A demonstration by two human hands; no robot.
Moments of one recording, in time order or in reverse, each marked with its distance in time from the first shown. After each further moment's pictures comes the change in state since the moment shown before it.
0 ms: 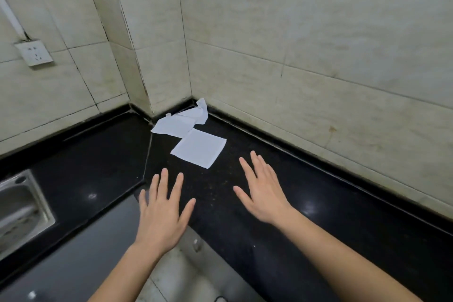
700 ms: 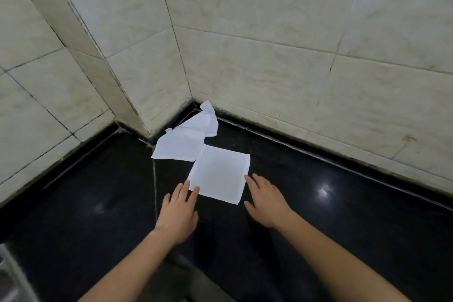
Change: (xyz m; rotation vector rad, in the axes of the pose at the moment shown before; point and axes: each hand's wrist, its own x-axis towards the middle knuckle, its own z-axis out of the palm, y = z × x) left_hand 0.284 -0.115 0.090 0.263 -0.417 0.269; right_hand 0.244 0.000 0.119 0.076 -0.334 0.211
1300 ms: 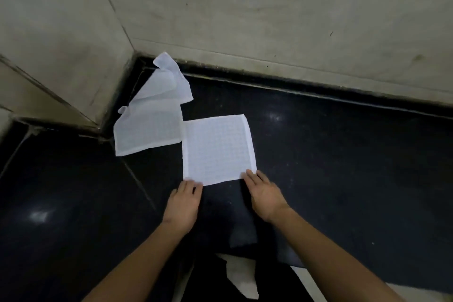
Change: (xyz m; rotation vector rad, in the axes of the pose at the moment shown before) left_hand 0.132 -0.111 0.111 -0.011 -0.144 0.463; right_hand 0.074 -0.081 0.112 0.033 -0.303 0.422
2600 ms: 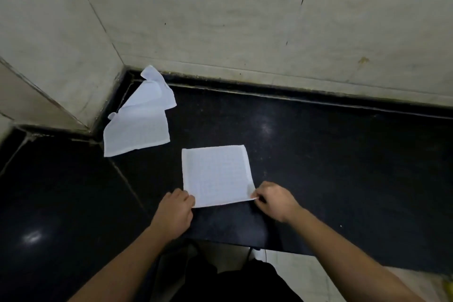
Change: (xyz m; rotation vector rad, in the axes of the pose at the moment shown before) left_hand -0.043 0.034 -0.008 -0.038 0.236 0.247; right_hand -0.075 0.078 0.020 0.231 0.163 -0.032
